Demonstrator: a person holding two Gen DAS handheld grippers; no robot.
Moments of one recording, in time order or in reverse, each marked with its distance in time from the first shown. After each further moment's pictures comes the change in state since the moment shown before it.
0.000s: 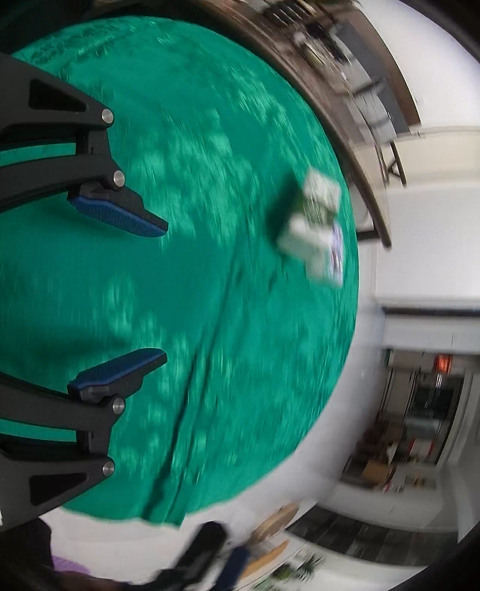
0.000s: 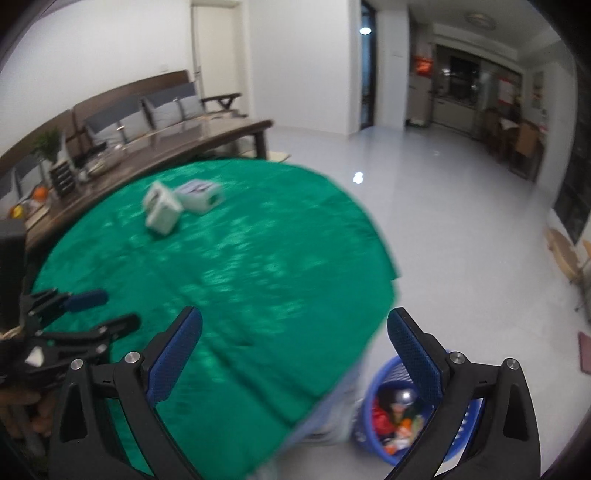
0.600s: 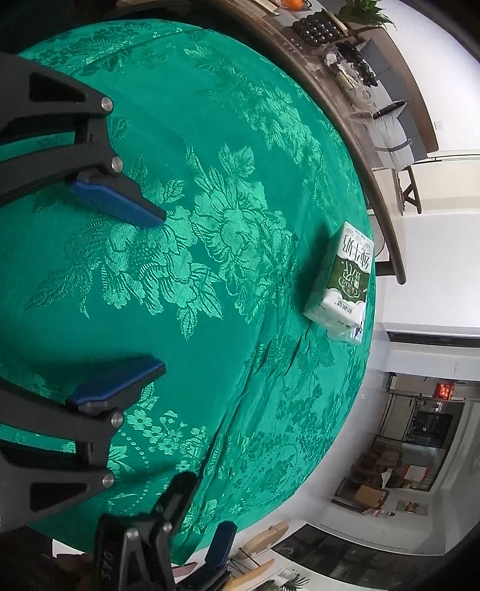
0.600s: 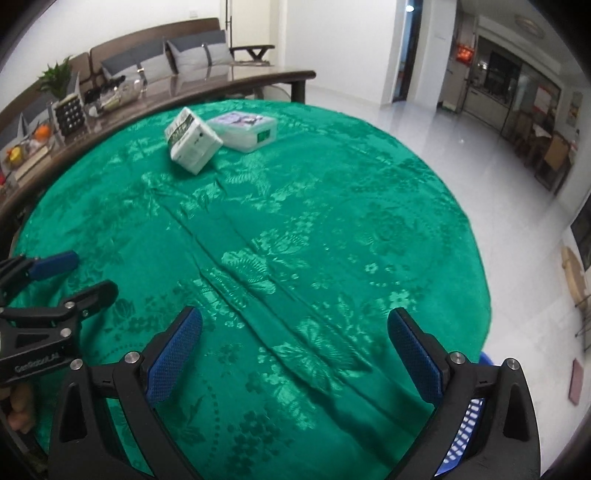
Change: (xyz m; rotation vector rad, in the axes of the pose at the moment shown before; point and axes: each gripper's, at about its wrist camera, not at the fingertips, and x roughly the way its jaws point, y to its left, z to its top) left arm 0.009 0.047 -0.015 -0.049 0.032 0.029; right arm 0.074 0.060 -0.009 -0.124 0.163 0.008
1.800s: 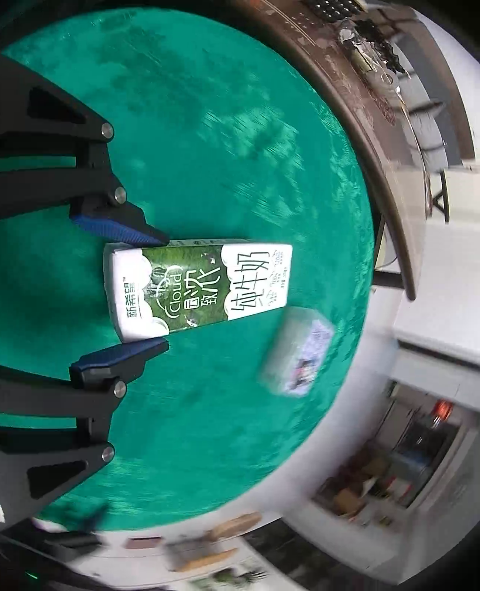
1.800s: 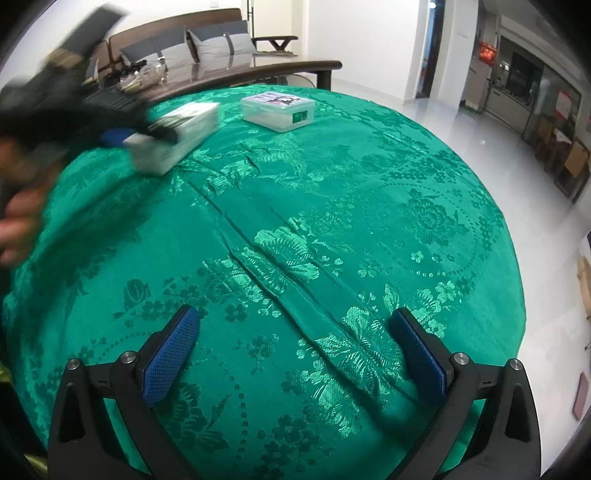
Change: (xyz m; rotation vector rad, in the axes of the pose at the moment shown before) left arm 0.037 0.062 0.089 -0.091 0.093 -0.110; right arm 0.014 0.017 -0.007 -0.038 0.029 0.070
